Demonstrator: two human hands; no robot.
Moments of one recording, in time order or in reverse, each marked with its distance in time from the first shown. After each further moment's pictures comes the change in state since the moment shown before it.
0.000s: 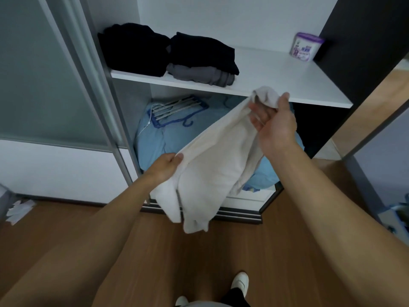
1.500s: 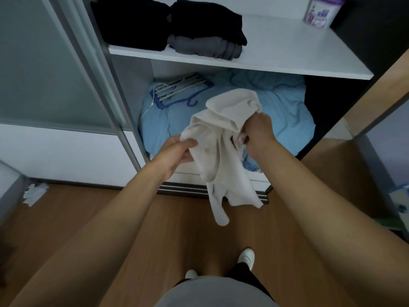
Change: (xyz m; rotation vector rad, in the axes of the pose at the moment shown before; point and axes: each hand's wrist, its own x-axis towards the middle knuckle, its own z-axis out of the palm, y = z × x) left_hand -0.040 0.029 0.012 -0.677 -0.100 -0.112; right_hand -0.020 0.066 -0.009 -0.507 0.099 0.259
